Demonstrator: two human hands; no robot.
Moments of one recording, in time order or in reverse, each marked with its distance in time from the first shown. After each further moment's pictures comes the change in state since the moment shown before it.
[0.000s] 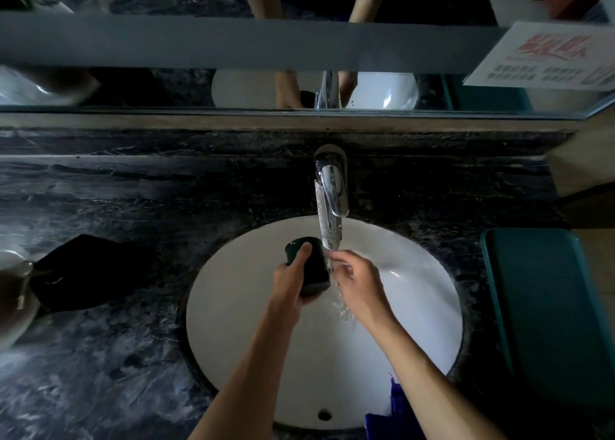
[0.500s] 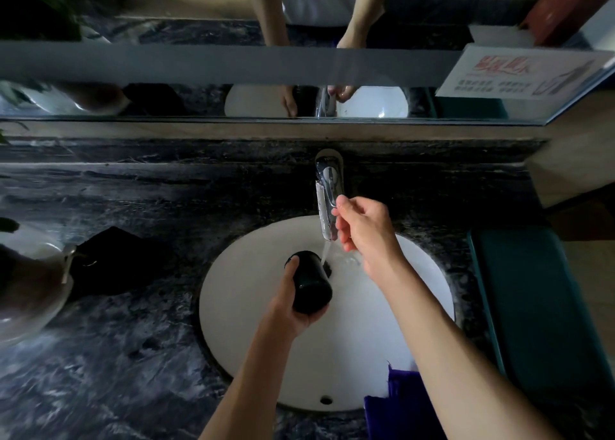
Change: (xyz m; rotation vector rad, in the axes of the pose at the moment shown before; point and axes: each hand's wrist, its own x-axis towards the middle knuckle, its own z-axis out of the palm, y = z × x) left_hand -0.052 -0.014 -0.025 -0.308 -0.145 -0.229; right_hand -0.002 -0.095 -0.032 0.407 0.055 -0.019
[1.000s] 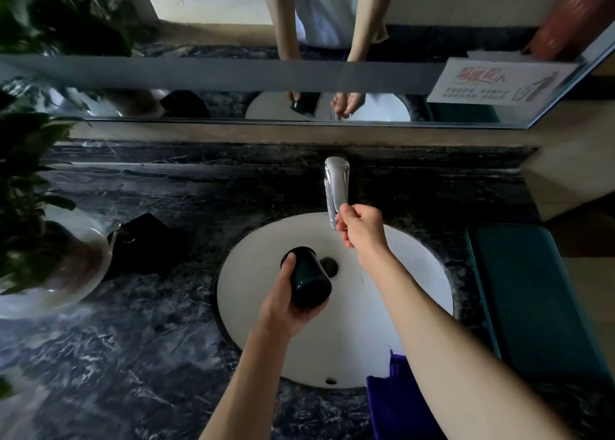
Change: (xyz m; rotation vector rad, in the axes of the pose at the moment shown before) left_hand -0.047 -0.013 -0.024 -0.103 -0.031 0.104; right_hand -0.003 0.030 0.004 -0.099 0.059 0.018
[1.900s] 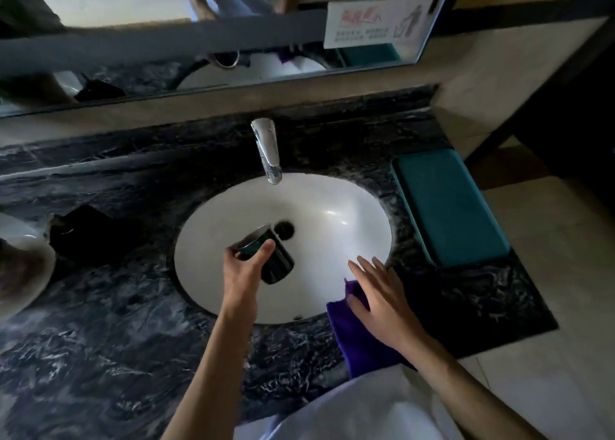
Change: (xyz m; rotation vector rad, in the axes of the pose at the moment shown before) left_hand -0.027 -0.045 -0.033 0.624 -0.012 0.651; right_hand -0.184 0.175 -0.134 -0.993 -0.054 -0.395
